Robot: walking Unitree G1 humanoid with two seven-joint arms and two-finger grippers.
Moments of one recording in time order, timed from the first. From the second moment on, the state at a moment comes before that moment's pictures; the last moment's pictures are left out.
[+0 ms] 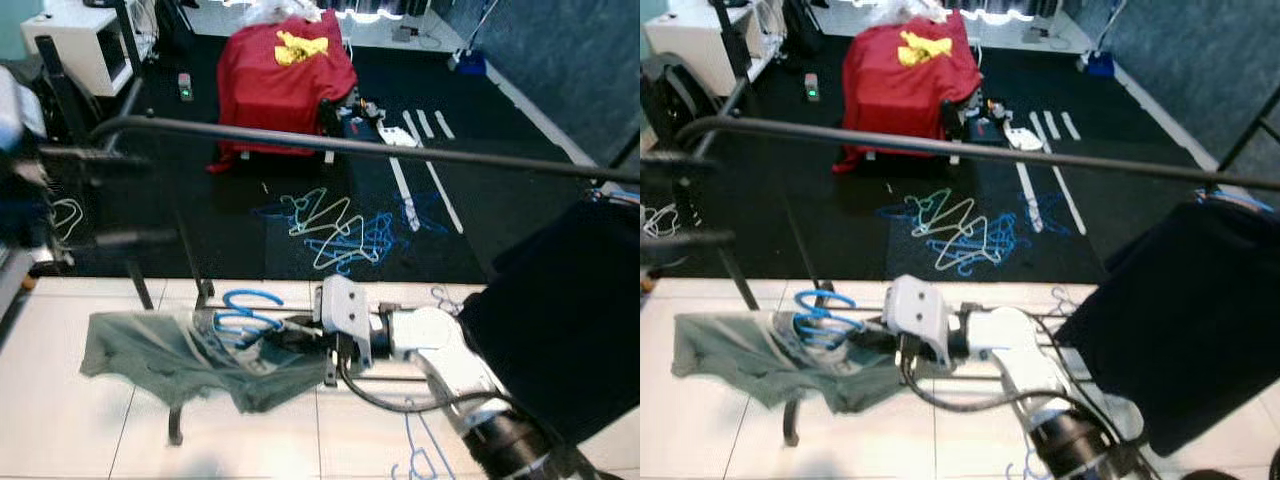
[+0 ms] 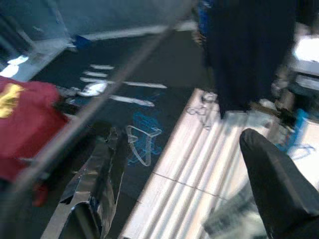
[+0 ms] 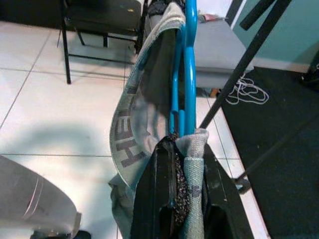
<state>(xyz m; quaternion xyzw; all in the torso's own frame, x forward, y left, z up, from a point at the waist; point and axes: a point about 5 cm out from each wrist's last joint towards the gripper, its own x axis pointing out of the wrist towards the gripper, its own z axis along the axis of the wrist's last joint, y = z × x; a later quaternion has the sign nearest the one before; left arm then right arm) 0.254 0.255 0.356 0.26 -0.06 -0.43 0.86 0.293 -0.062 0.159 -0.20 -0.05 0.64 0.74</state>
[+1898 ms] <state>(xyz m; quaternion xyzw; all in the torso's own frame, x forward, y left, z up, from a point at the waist) 0.241 0.202 0.185 0.28 0.16 -0.45 0.83 0.294 -0.071 0.170 -0.26 -0.04 0.69 0.67</state>
